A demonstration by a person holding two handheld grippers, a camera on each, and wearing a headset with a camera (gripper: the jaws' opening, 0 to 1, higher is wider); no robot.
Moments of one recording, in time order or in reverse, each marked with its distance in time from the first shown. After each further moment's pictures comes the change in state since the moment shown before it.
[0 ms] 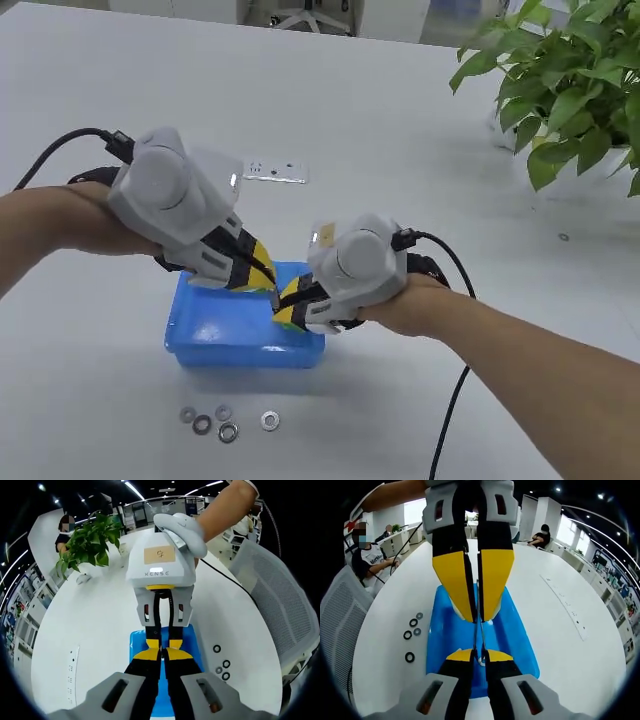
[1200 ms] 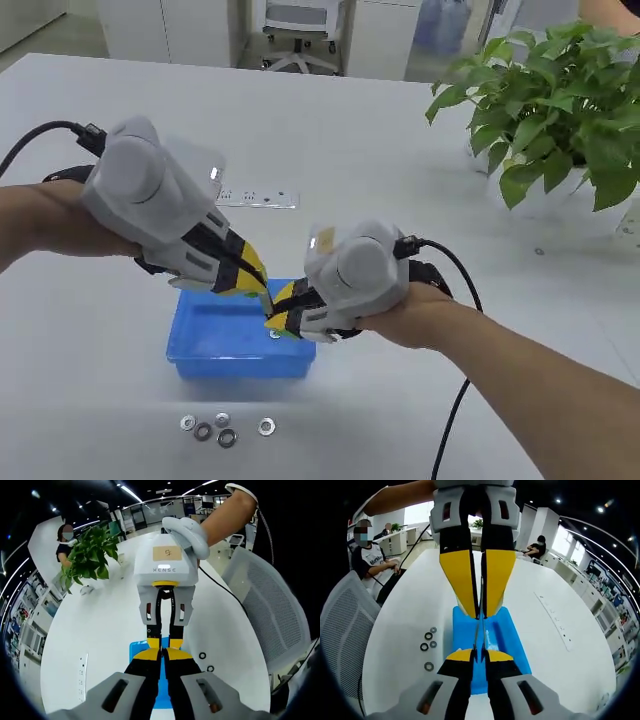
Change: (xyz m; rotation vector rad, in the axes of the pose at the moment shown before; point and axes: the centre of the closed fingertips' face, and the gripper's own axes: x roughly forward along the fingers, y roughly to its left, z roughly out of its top) left arm -0.041 -0.027 0.040 0.044 -0.004 0.029; right arm -0.041 0.025 0.037 -0.053 -0.049 -0.078
